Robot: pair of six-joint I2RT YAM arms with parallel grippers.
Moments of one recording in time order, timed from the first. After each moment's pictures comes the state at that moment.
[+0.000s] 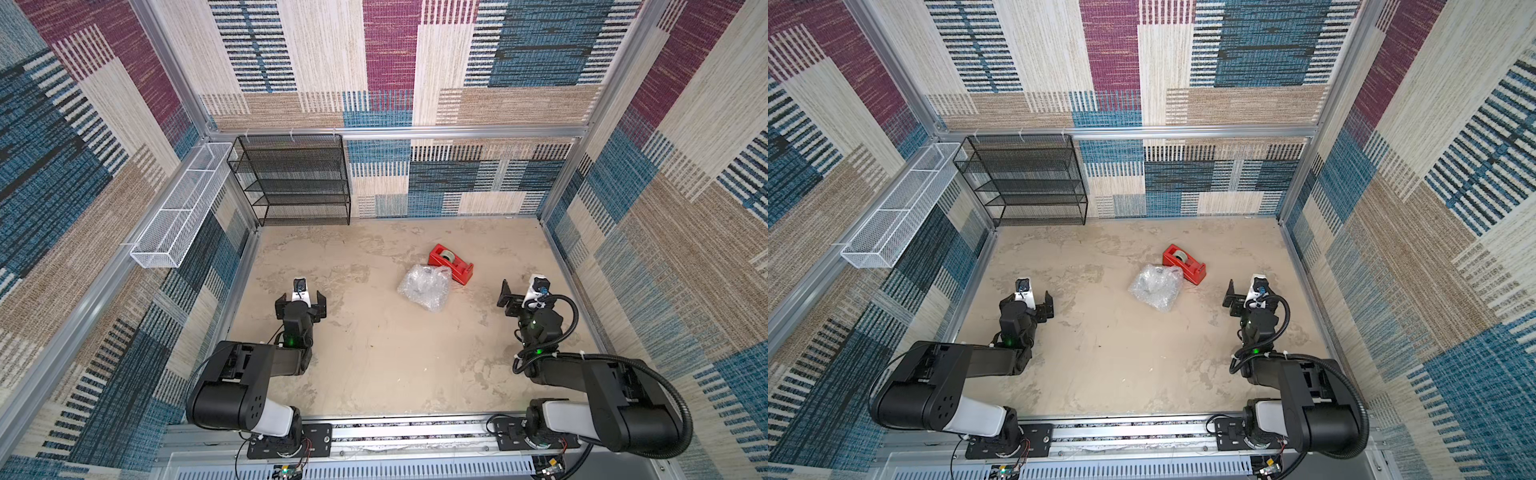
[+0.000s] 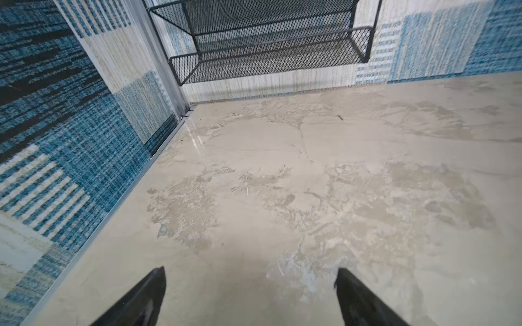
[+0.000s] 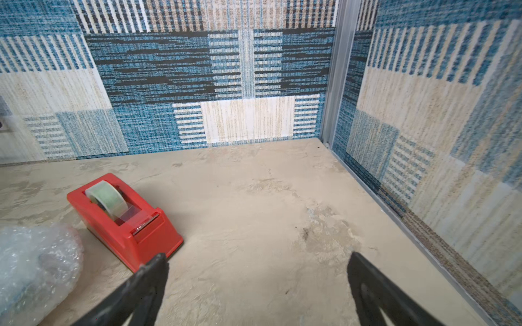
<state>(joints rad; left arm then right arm) -0.11 1.49 0.28 0.93 -0.33 0.07 0.01 1.35 0.14 1.15 0.14 0.04</state>
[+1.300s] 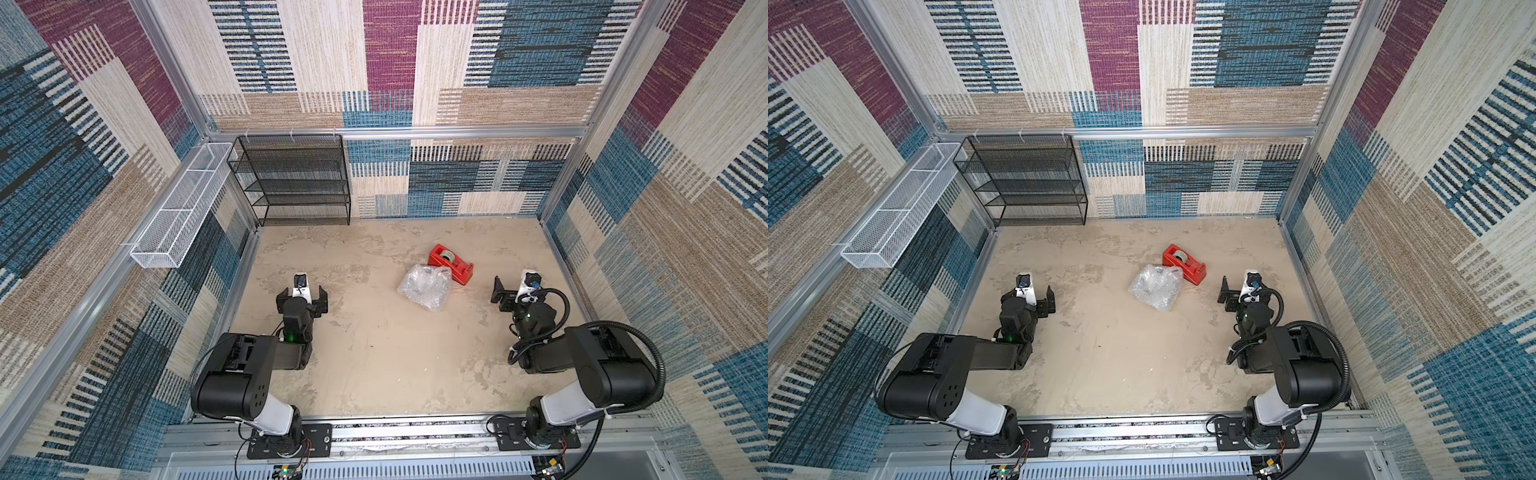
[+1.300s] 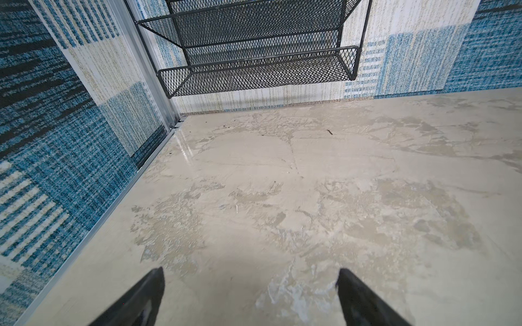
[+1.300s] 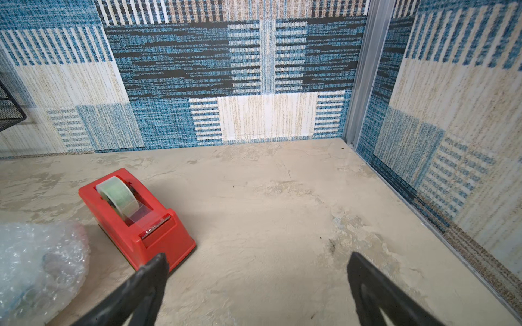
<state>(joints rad) -0.10 1.54 0.32 0.94 -0.28 0.07 0.01 1.54 0.20 1.27 0.09 0.04</state>
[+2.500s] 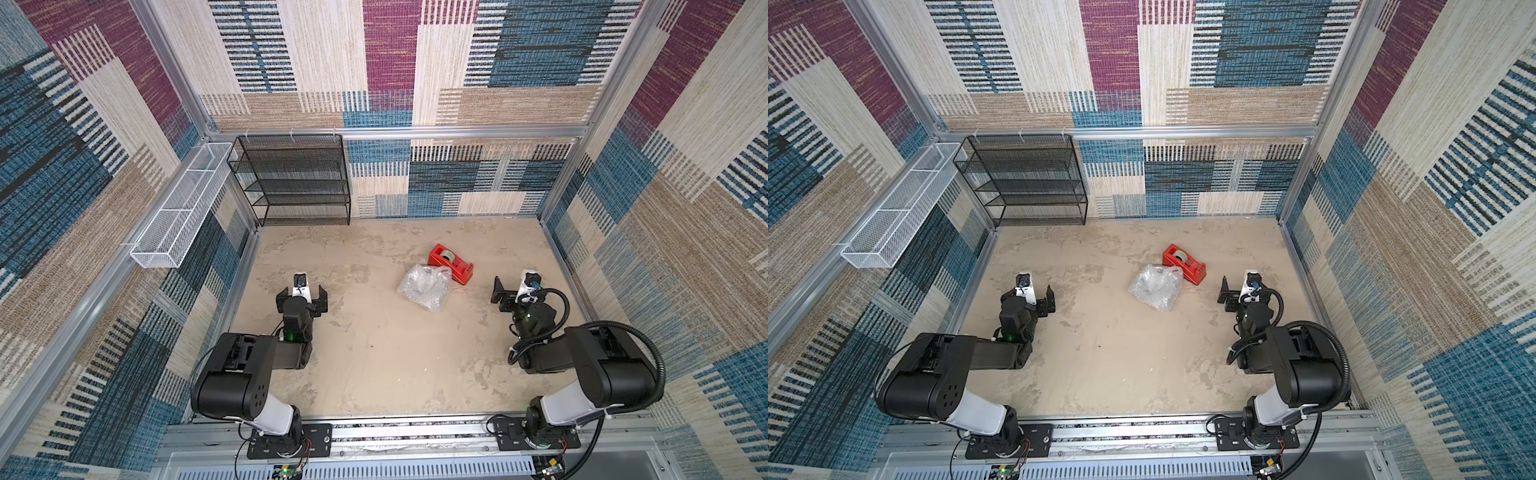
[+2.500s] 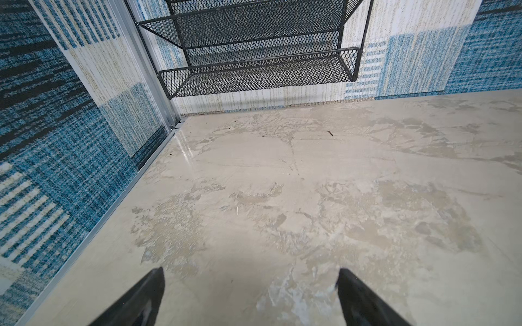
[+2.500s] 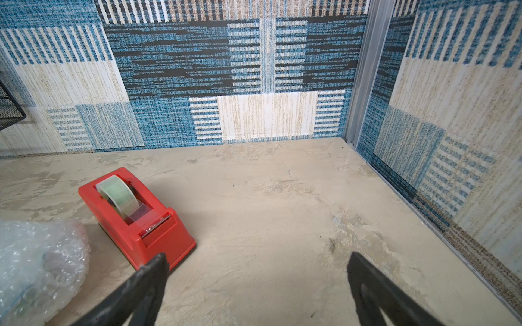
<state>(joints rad) -0.10 1.54 0.32 0.94 -0.28 0.07 0.01 1.54 0.20 1.27 0.09 0.04</state>
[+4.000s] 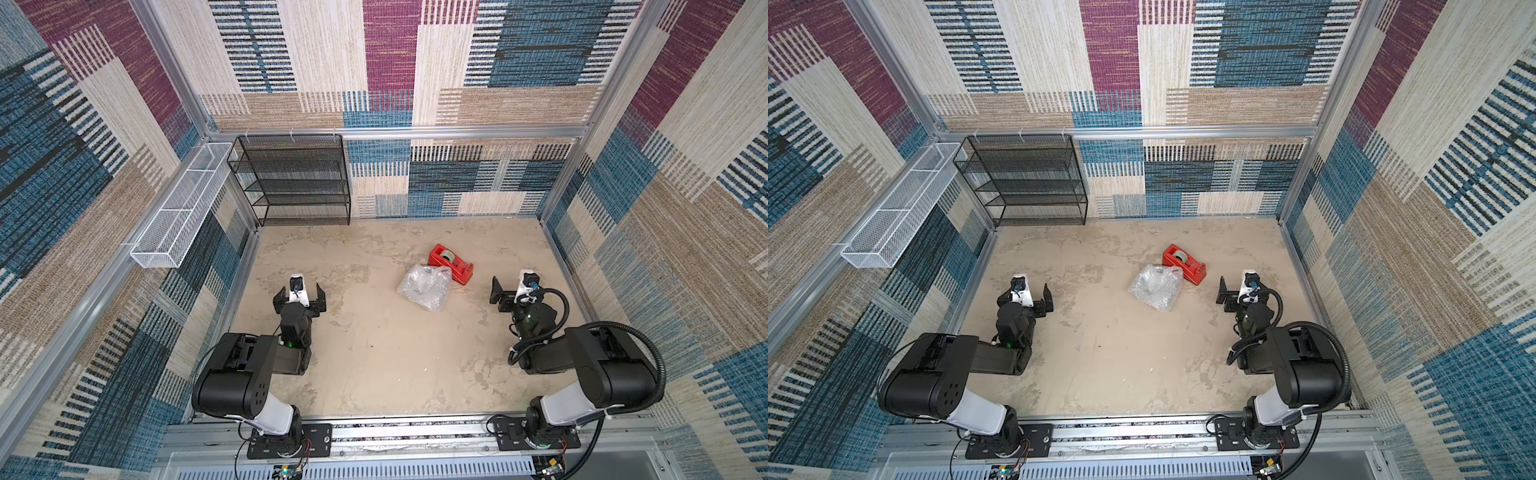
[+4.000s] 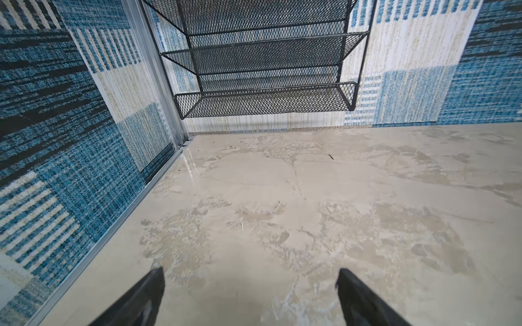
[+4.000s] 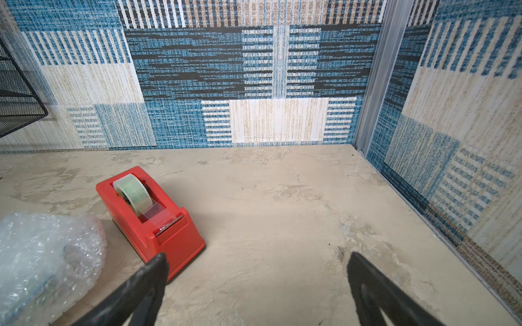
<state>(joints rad) -0.09 1.54 0.31 1.04 -0.29 0.06 0.01 1.53 0.20 1.28 0.04 0.02</state>
